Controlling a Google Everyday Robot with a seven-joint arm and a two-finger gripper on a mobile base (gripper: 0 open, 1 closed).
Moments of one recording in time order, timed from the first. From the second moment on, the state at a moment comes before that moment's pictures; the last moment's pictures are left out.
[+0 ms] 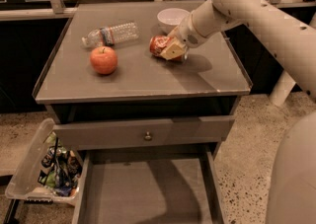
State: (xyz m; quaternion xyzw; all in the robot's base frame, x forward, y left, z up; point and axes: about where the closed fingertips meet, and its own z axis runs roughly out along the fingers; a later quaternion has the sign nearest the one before) arm 0.723 -0.058 0.851 -0.57 0.73 0.11 0.35
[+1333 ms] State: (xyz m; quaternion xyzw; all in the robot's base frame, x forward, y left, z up) arm 0.619 -0.085 0.897 -0.59 0.70 0.14 0.37
